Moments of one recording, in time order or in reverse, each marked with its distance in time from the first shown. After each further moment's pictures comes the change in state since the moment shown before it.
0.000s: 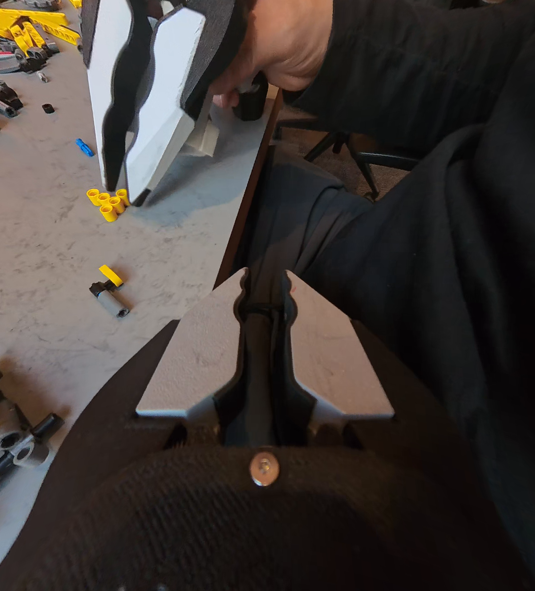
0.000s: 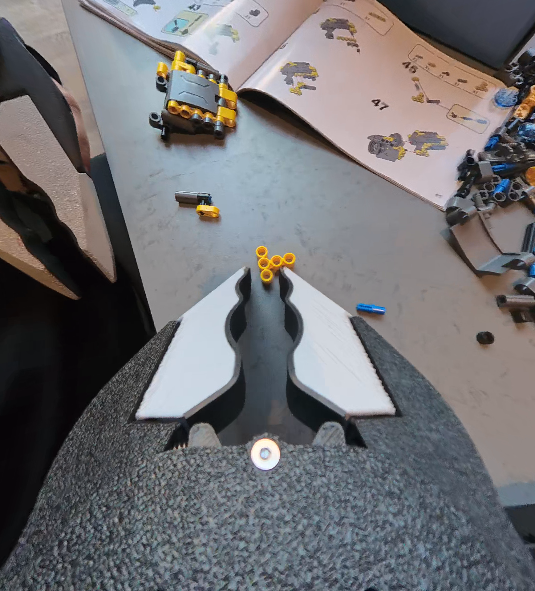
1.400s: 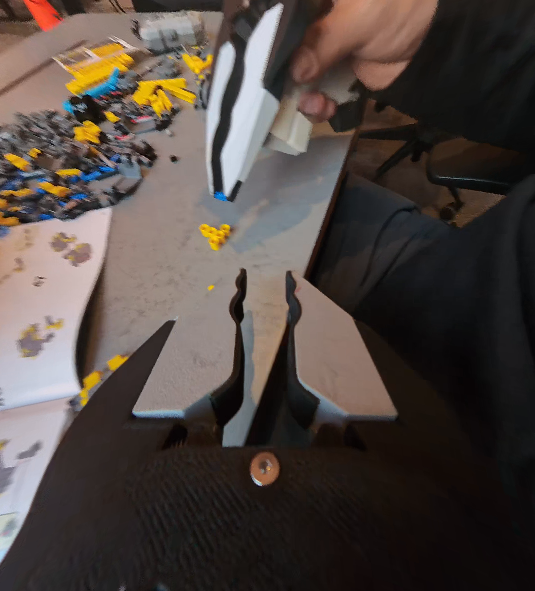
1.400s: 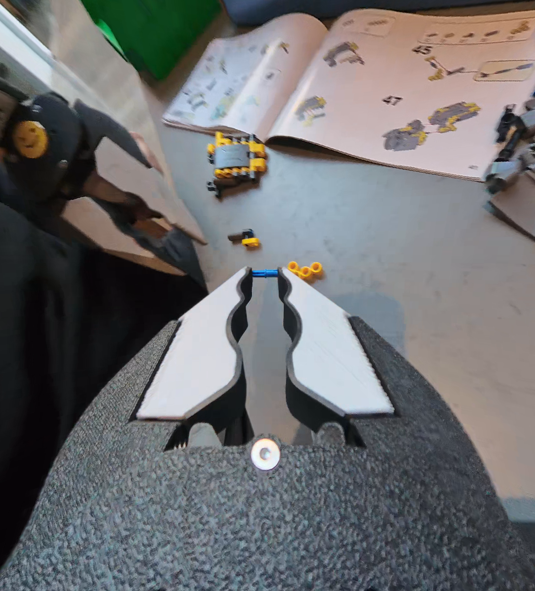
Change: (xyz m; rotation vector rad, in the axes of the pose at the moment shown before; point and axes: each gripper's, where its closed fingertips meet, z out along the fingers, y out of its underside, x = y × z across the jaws) left arm -0.046 -0.030 -0.023 0.025 -0.242 0.067; right arm -0.009 -0.022 -0.025 0.058 -0.234 0.333
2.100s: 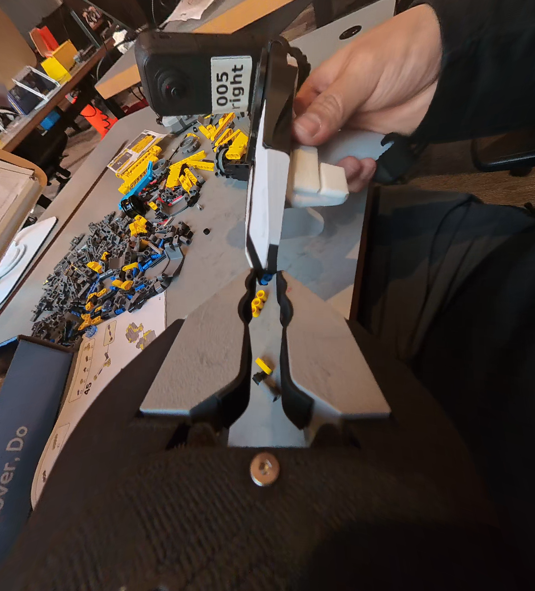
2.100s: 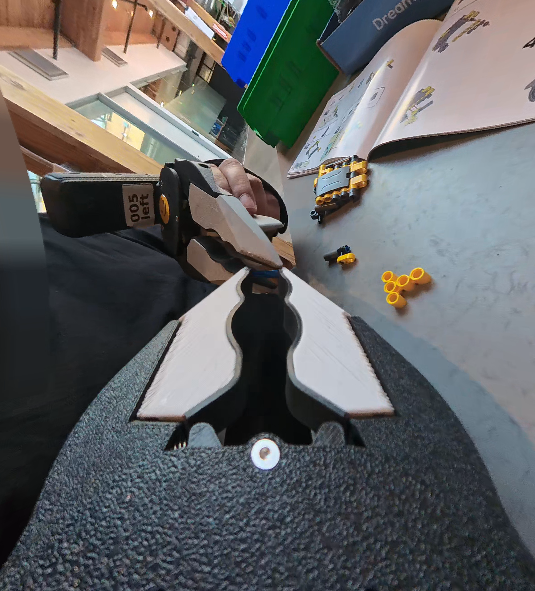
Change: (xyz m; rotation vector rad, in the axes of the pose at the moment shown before) left arm -0.012 -0.045 0.025 0.038 -0.077 0.308; right arm -0.046 -0.011 -0.004 0.176 -0.492 0.314
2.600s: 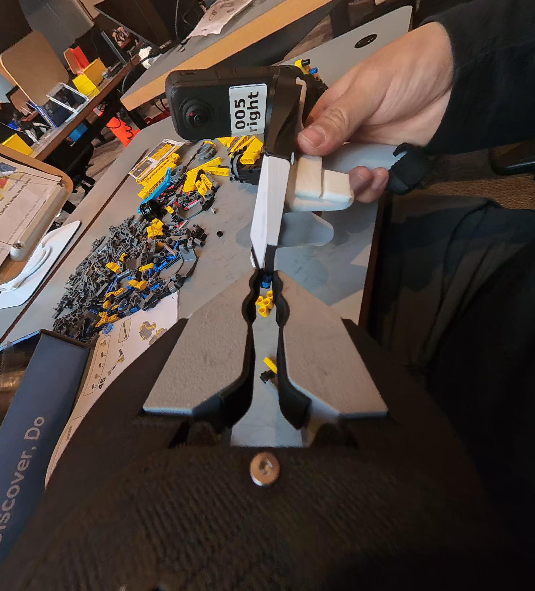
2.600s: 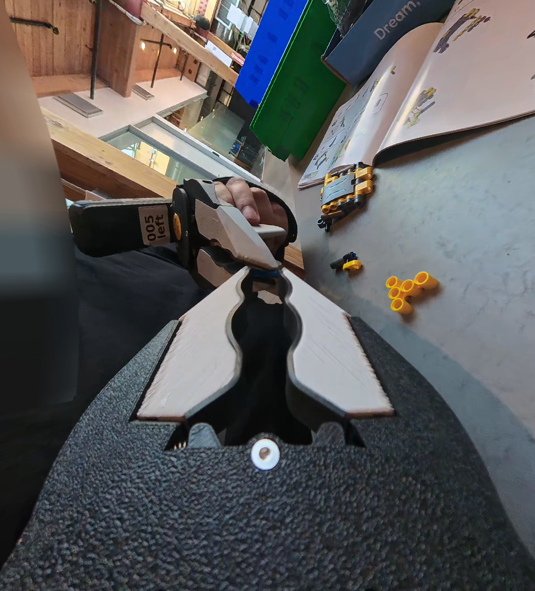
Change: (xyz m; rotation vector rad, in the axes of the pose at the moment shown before) left arm -0.006 0.000 -0.003 0.025 -0.055 0.011; right arm 0.000 -0.005 0.003 0.049 -0.063 0.070
